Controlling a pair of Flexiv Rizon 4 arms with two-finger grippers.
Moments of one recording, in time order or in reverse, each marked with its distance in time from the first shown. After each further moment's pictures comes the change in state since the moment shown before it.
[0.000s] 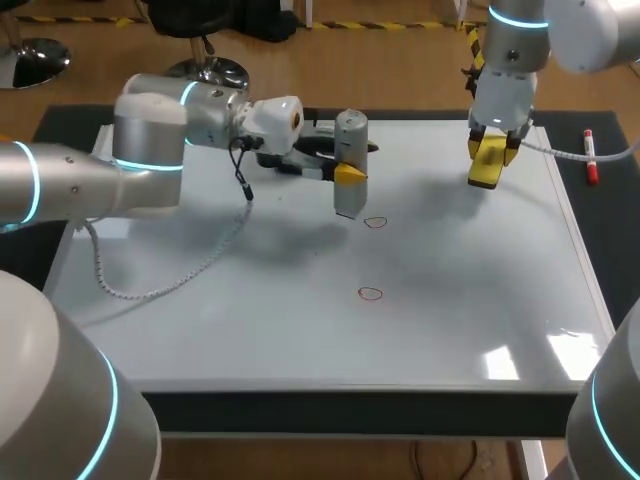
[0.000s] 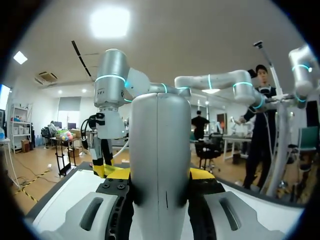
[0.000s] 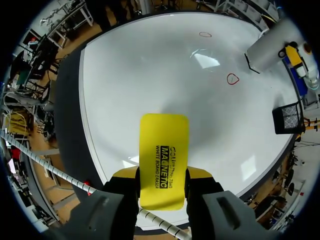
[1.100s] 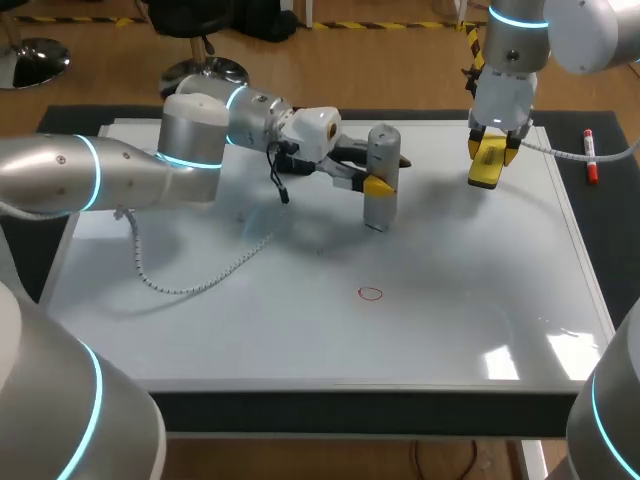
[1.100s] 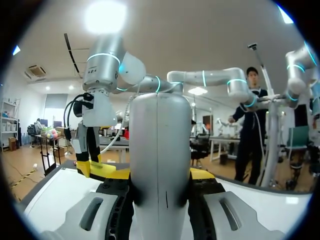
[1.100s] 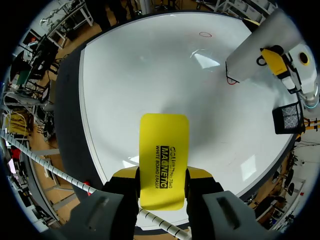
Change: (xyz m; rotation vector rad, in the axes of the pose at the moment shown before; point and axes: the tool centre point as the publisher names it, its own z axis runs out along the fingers) left arm -0.014 0.034 0.042 0.011 0.137 -0.023; right arm 0.000 0.000 0.000 0.000 0.000 0.000
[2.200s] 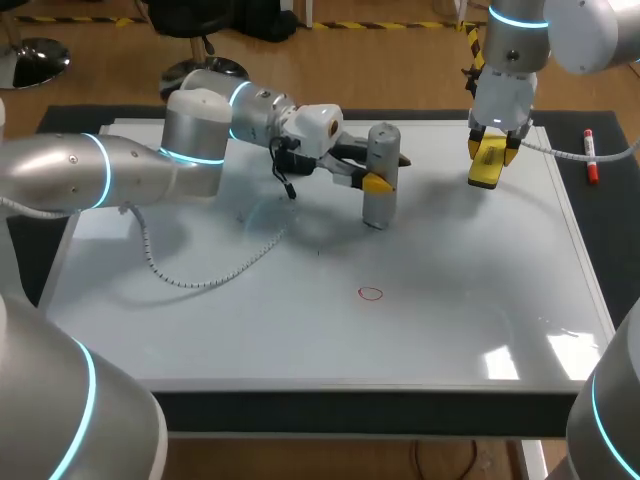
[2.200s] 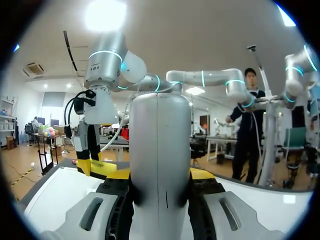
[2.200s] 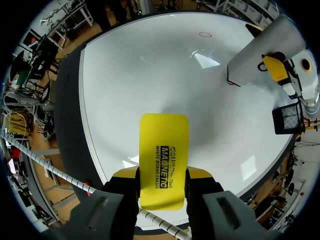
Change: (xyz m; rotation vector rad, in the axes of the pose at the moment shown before) left arm -0.006 0.003 -0.004 -0.005 0.028 -0.010; right arm 0.000 0.000 0.000 0.000 0.000 0.000
